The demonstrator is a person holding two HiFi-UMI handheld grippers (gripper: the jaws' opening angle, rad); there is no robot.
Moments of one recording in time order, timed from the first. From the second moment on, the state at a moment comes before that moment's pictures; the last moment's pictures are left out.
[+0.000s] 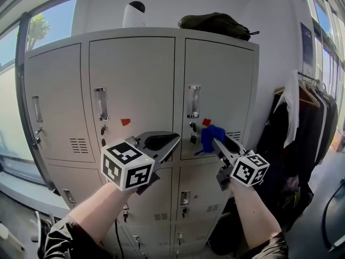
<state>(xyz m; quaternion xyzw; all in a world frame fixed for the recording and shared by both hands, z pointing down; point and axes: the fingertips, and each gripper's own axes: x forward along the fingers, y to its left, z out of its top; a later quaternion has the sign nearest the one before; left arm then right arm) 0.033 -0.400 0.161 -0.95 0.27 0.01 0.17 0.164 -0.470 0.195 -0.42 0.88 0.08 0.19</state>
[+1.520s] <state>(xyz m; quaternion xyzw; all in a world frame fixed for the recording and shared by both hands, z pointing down) 0.067 -0.421 0.186 -0.95 0.28 0.00 0.15 0.304 -0.503 0.228 -0.50 0.84 0.06 0.19</state>
